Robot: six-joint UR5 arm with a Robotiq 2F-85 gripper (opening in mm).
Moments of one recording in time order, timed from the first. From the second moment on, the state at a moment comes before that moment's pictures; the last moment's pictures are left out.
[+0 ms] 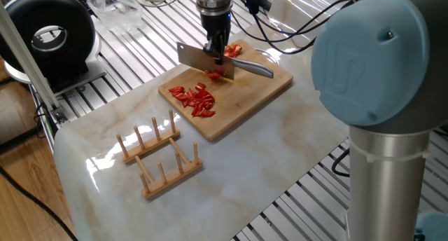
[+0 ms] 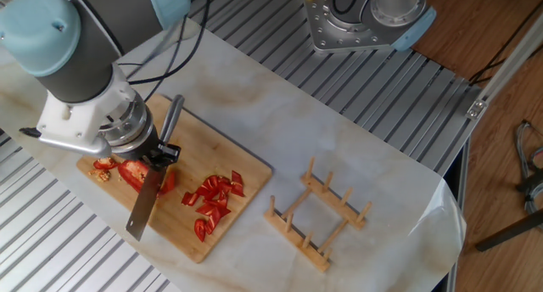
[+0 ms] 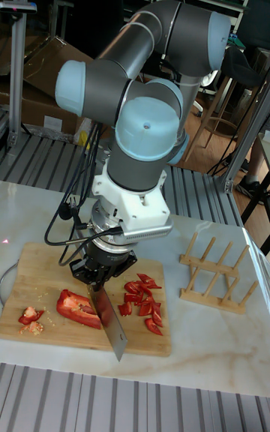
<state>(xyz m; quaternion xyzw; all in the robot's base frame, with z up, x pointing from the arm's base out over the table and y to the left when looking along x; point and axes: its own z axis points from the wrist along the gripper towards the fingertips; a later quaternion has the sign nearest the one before) 0.639 -0.034 0.070 0.22 -0.97 -0.01 0.06</state>
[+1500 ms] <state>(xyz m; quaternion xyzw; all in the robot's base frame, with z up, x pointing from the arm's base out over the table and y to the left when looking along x) 0.637 -0.042 0.064 0.23 -0.97 -0.01 0.07</state>
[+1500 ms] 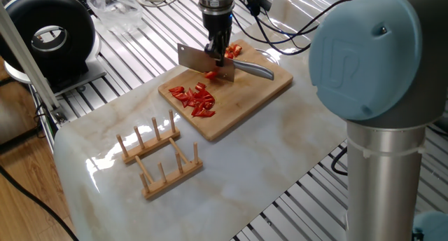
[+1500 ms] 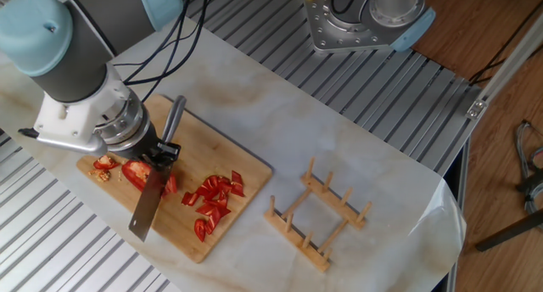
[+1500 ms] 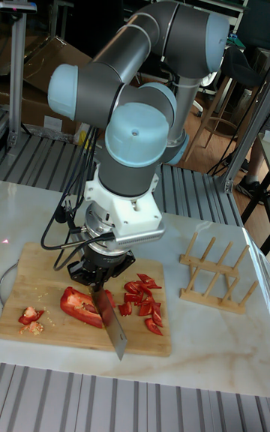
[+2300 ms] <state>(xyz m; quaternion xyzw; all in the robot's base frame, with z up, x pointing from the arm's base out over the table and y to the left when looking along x) 0.619 -0.044 0.070 0.23 -0.97 -0.01 0.08</state>
